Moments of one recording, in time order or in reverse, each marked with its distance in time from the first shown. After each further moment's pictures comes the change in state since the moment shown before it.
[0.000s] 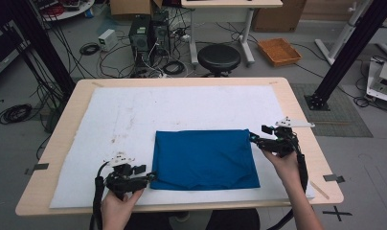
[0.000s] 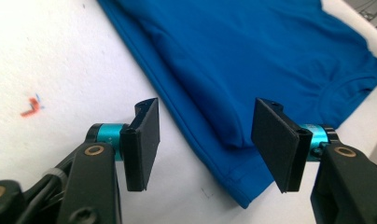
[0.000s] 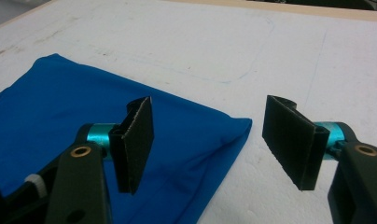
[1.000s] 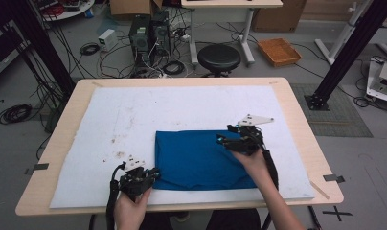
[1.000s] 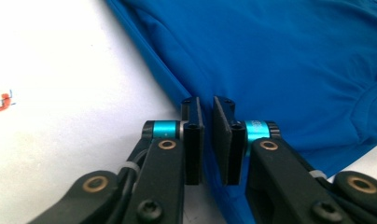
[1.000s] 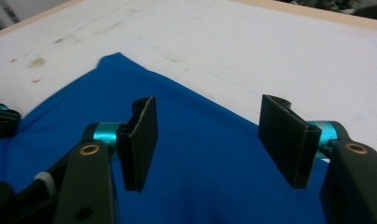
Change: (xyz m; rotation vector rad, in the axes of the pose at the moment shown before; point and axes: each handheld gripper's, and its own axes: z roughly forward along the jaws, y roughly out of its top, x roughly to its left) left arm -0.027 -0.004 0.021 -0.012 0.155 0.020; right arm 0.084 0.028 0.056 0.045 0.137 -0.123
